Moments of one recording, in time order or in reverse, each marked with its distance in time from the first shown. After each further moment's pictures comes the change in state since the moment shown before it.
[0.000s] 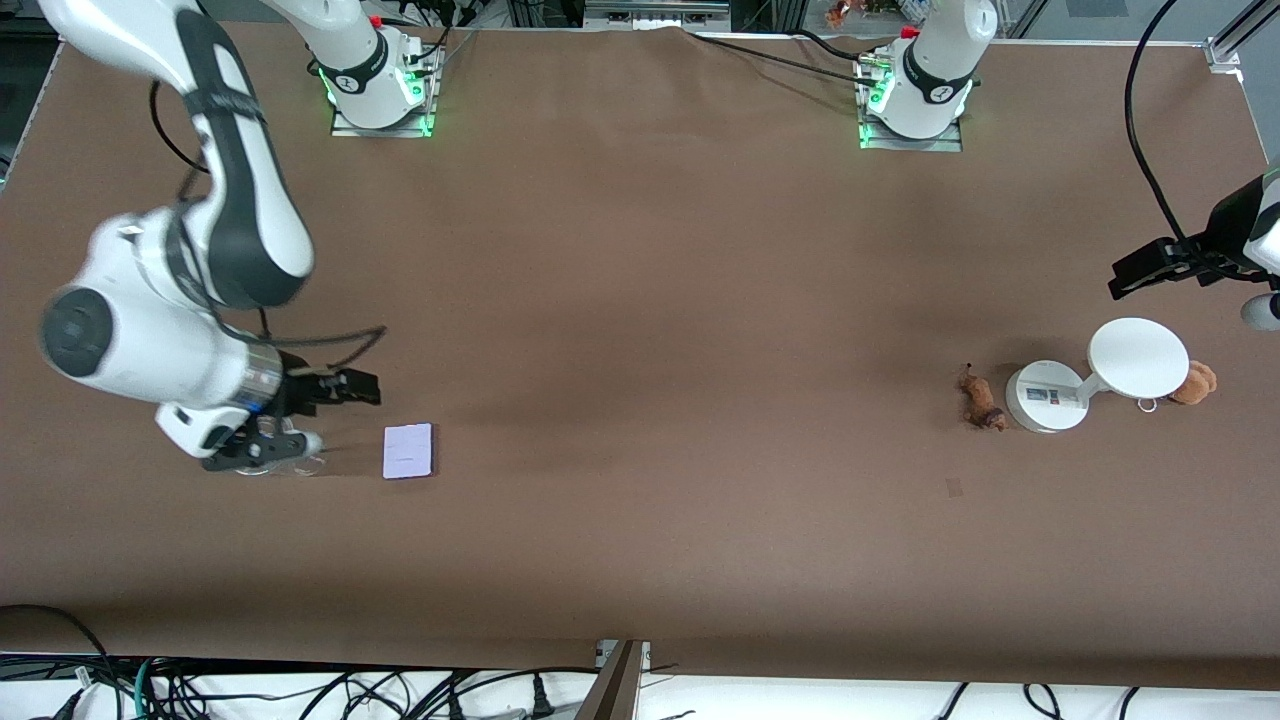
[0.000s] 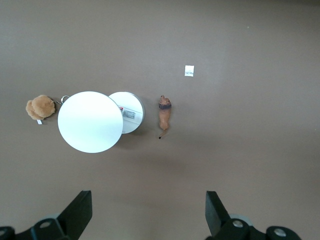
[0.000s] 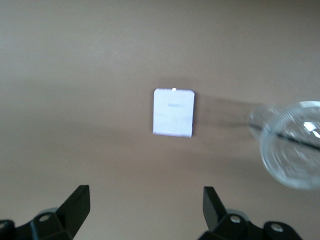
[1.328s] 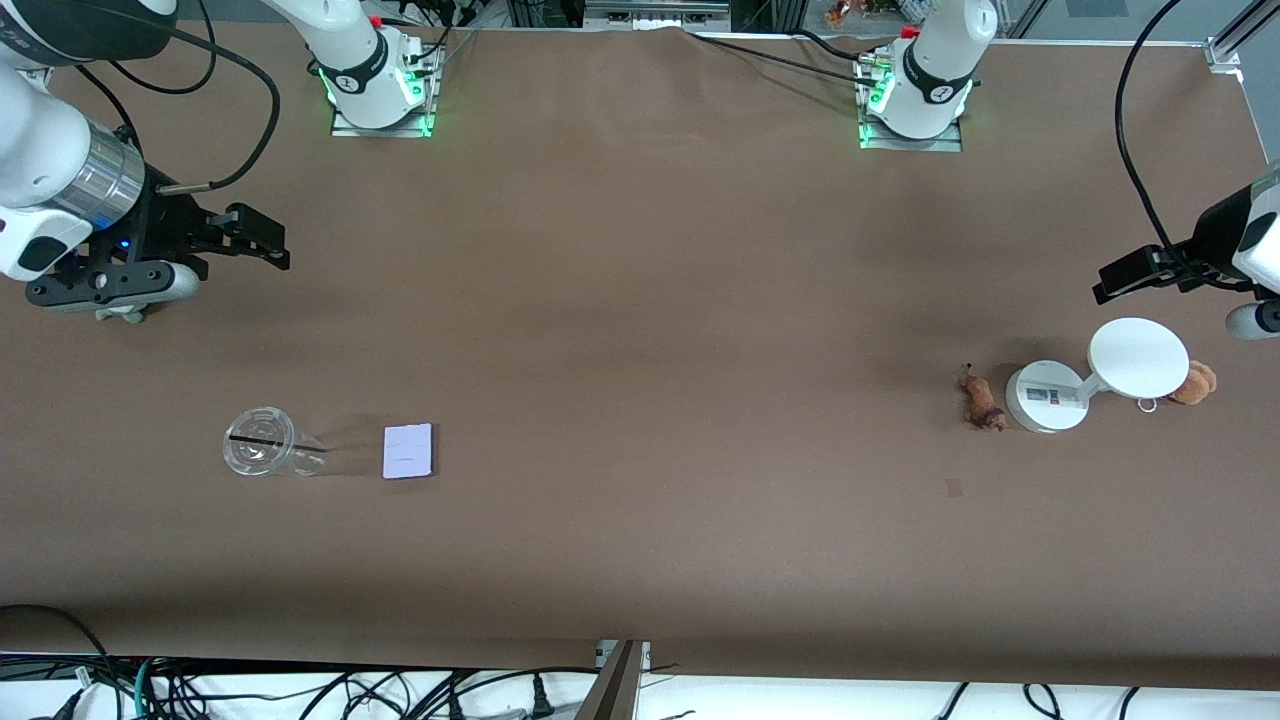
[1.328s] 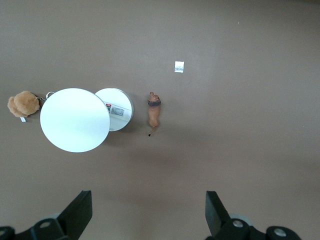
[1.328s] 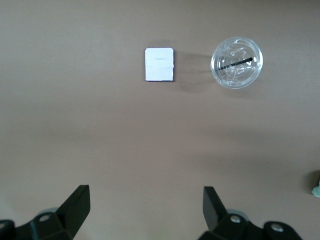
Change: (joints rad) left arm 0.001 0.017 0.001 0.006 -0.034 0.000 0.000; right arm 0.001 -0.340 0.003 -0.087 -0.111 -0.246 0.072
